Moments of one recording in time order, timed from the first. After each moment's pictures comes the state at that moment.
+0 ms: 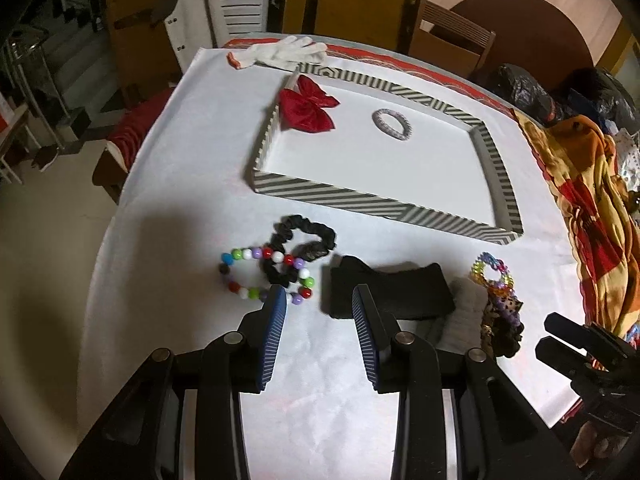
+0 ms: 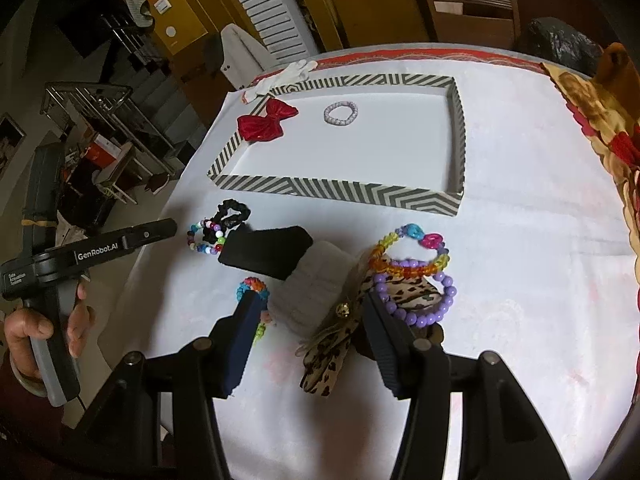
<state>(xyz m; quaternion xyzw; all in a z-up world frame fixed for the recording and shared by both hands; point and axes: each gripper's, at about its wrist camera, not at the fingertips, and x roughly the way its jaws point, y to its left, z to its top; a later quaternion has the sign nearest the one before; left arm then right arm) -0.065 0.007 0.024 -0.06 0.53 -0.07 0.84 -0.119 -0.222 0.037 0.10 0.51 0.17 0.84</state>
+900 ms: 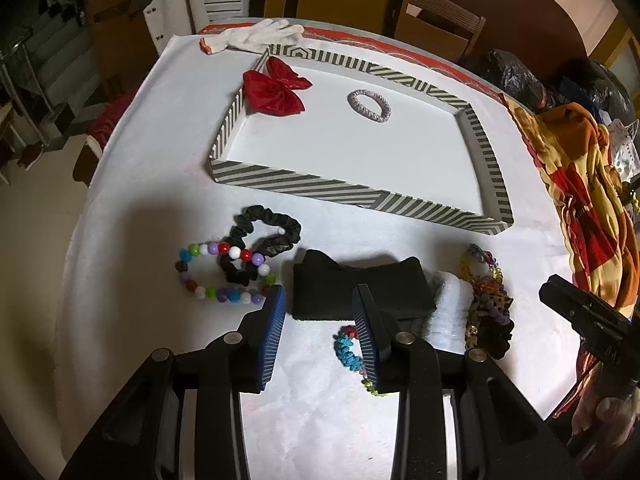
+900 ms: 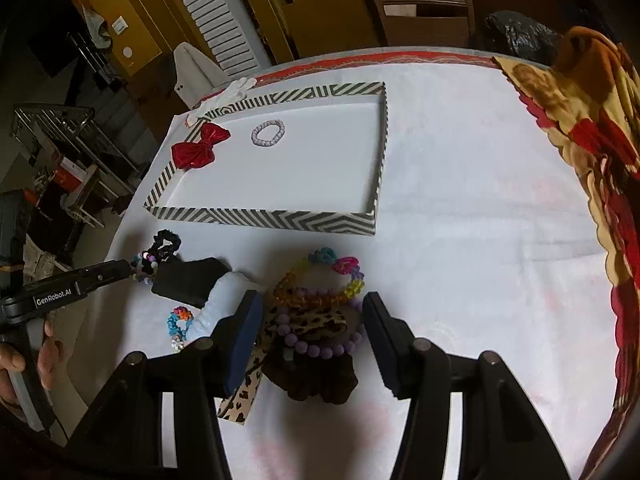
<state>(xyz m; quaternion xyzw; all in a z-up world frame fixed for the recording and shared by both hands) -0.052 -0.014 0.008 -0.07 0.56 -0.09 0.82 -0.094 -0.274 0.024 0.11 0.50 0.10 0.85</state>
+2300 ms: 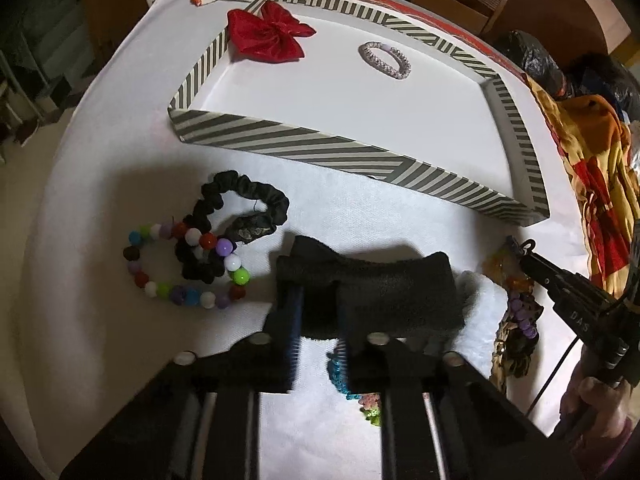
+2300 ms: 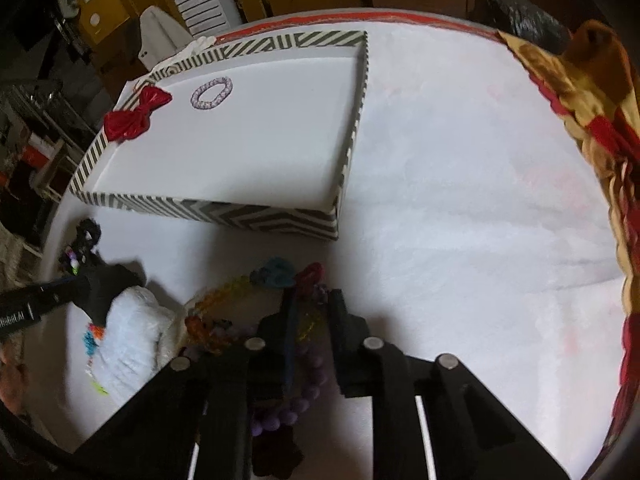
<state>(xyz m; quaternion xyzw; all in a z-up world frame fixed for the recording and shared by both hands) -0.031 -0.029 -0.039 -0.07 0.60 -0.08 0.79 -0.040 -0.273 -0.046 0.05 0.55 0.06 0.83</state>
